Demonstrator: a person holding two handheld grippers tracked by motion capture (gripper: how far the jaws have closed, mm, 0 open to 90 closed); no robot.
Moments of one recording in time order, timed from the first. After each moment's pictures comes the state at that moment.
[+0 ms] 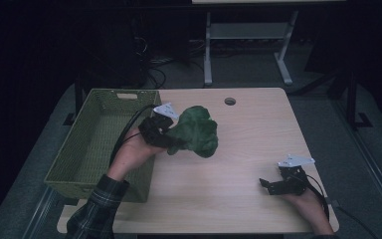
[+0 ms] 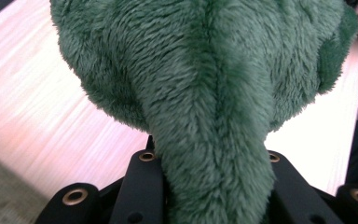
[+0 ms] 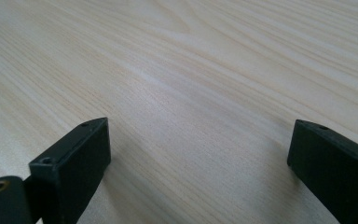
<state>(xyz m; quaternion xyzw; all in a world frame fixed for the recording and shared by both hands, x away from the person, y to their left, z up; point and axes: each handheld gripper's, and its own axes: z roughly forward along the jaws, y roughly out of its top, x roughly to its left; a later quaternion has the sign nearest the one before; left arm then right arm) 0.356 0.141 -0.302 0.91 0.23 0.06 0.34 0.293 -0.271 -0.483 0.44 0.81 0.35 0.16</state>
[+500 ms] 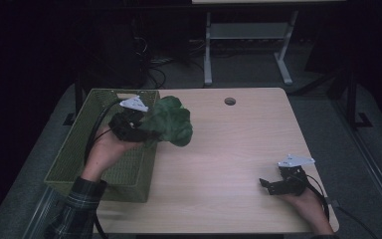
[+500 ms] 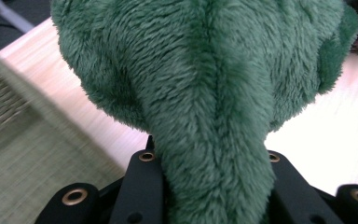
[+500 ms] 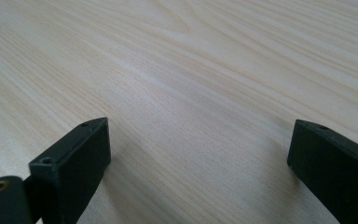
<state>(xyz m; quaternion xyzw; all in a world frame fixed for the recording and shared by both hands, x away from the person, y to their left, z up) 0.353 0.205 -0.286 0.88 0.30 0.10 0.35 0.293 -0.271 -0.483 0.43 0.81 0.35 0.17</state>
